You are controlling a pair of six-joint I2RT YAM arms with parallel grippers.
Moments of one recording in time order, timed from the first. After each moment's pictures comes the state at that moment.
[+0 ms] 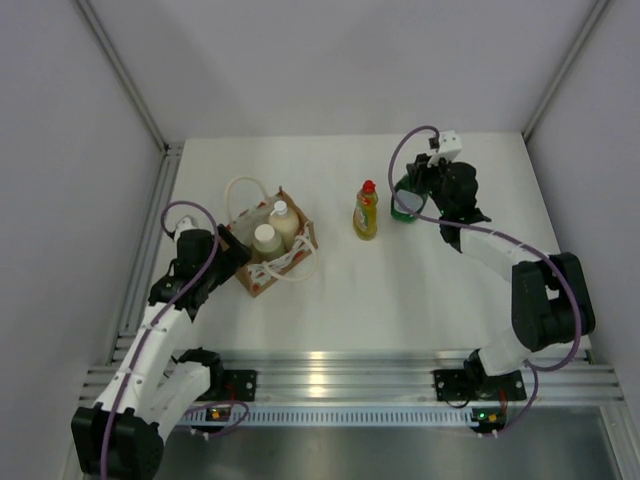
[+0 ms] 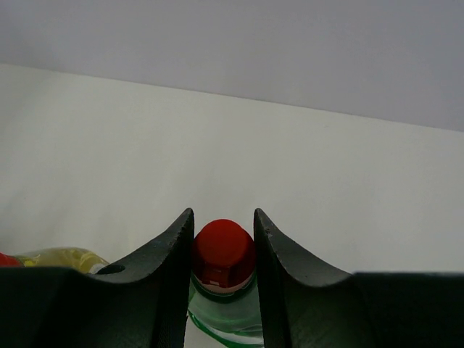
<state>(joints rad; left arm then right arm) -0.15 0.83 0.64 -0.49 -0.08 -0.79 0.25 1.54 0.92 0.55 -0.01 0.04</state>
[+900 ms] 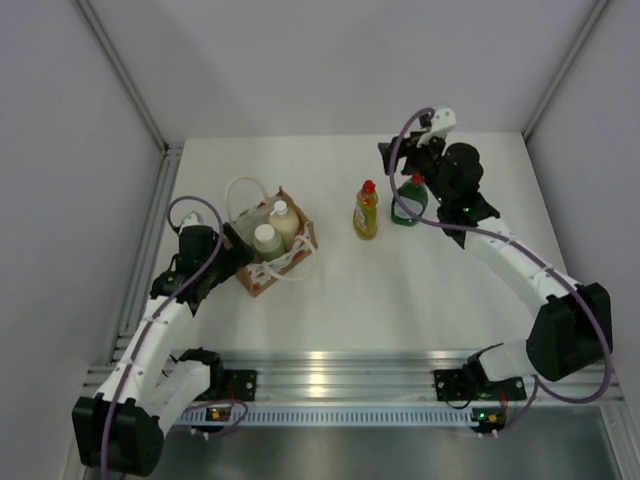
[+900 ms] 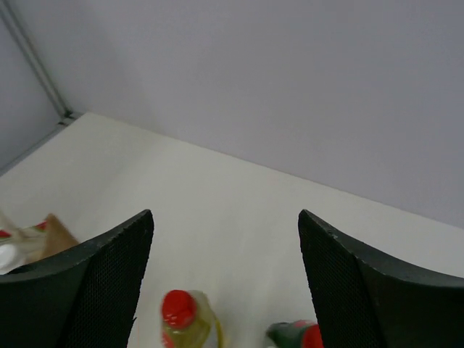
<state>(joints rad) -0.15 0.88 0.66 -0.49 -0.05 -0.73 0.36 1.39 1.07 0.39 -0.05 0.03</state>
